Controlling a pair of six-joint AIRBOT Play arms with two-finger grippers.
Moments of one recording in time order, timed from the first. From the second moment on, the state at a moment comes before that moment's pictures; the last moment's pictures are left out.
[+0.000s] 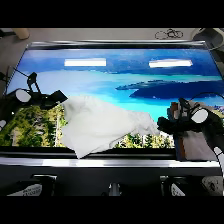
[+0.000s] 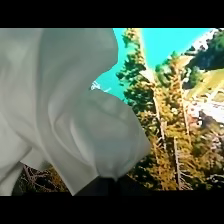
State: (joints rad) left arm 0.01 -1.31 1.08 1.18 -0.85 -1.74; right arm -0.10 -1.03 0.73 -1.14 1.11 1.63
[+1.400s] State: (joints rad) left arm -0.44 -1.02 0.44 1.01 -0.96 -1.92; right arm -0.10 -1.03 0.71 -1.14 1.10 1.54
